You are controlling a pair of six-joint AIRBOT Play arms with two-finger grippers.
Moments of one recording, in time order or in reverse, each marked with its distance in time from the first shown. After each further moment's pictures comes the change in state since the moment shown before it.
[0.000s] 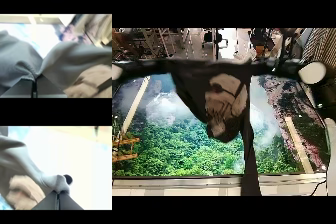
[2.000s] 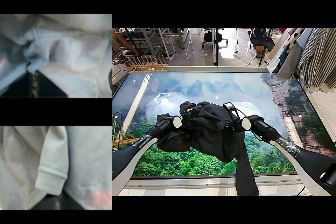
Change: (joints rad) left arm -0.350 -0.101 -0.718 0.370 0.045 -0.296; right arm 0.291 -0.129 -0.695 -0.092 -0.169 0.126
